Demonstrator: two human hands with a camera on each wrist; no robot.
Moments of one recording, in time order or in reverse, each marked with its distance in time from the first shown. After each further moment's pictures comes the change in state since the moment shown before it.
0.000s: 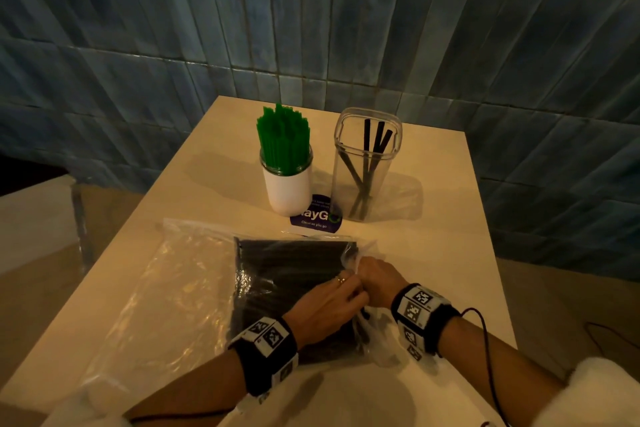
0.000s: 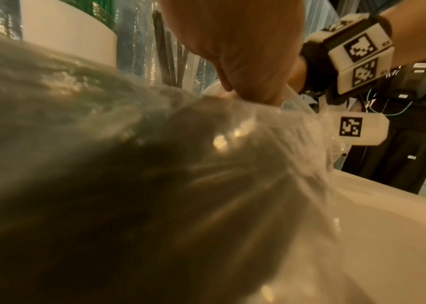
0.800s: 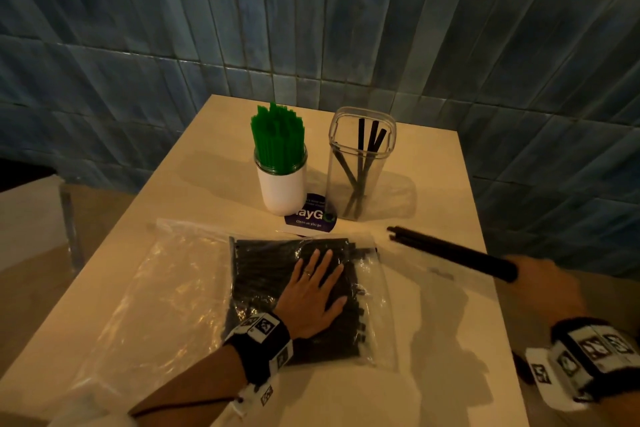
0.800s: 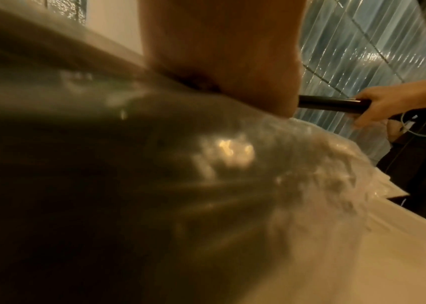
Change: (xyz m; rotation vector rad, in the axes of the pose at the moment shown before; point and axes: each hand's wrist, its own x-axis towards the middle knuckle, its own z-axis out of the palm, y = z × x) left_hand -0.009 -0.020 0.015 -0.068 -0.460 -0.531; right_hand -0.142 0.137 -0.052 -0.036 0.165 0.677
